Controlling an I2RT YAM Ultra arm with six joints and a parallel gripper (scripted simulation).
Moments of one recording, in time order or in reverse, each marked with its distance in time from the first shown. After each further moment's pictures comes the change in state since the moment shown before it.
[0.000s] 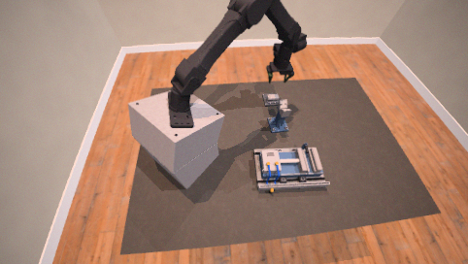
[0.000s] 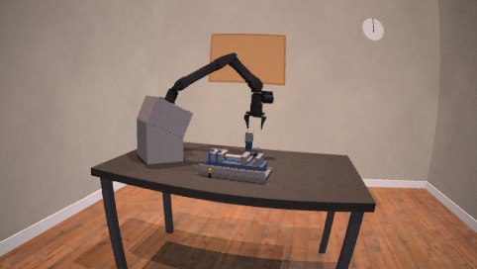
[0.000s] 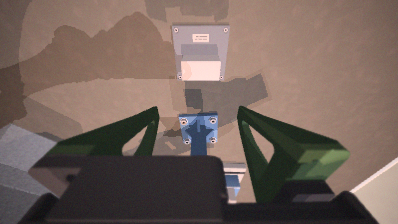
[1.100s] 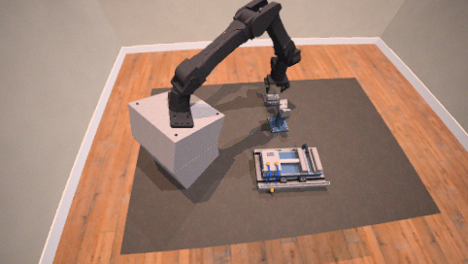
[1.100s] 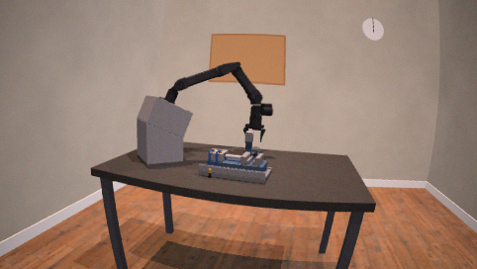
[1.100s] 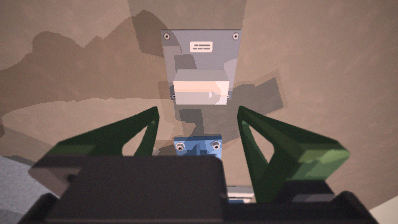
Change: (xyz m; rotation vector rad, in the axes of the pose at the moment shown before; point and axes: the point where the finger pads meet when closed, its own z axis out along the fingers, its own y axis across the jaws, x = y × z) arm 0.000 -0.001 0.074 0.003 -0.001 0.000
